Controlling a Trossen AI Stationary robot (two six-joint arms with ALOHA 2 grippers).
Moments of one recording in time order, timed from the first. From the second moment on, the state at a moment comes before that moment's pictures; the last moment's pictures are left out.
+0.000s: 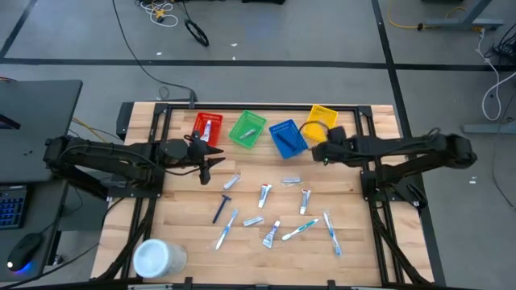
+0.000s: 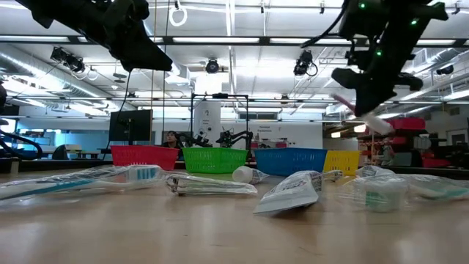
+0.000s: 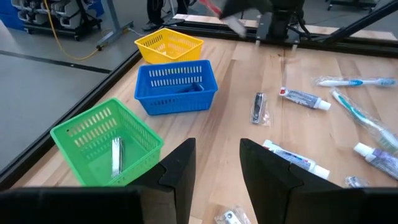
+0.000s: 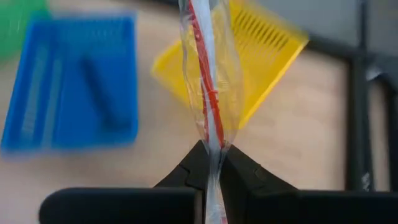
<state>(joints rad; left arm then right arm) 0.01 0.87 0.54 -0.05 -0.29 -0.10 -0.11 1.16 0.78 -0.89 0.70 1.04</state>
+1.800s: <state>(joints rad) 0.01 0.87 0.54 -0.03 -0.17 -0.12 -0.58 1.27 0.51 0.12 0.45 0.43</state>
